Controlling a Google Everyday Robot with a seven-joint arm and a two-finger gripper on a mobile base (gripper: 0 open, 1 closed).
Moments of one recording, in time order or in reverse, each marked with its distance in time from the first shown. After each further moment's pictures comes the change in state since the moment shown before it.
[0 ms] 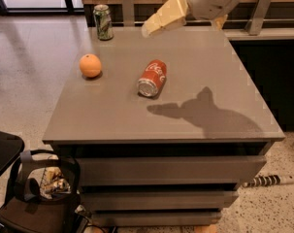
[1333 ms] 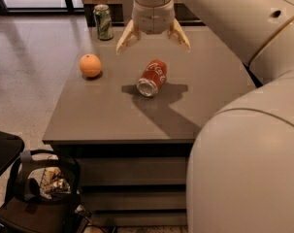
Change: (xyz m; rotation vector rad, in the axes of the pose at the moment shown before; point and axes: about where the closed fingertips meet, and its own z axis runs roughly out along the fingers) arm -0.008 0.024 0.102 0.308 0.375 0.319
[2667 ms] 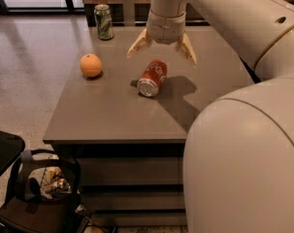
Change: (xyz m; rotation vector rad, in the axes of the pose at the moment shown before) arm -0.001 -0.023 0.038 -0.073 0.107 0.205
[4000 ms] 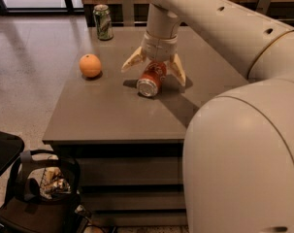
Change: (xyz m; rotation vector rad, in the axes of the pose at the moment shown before) arm 0.007 0.019 0.057 -0.070 0.085 0.014
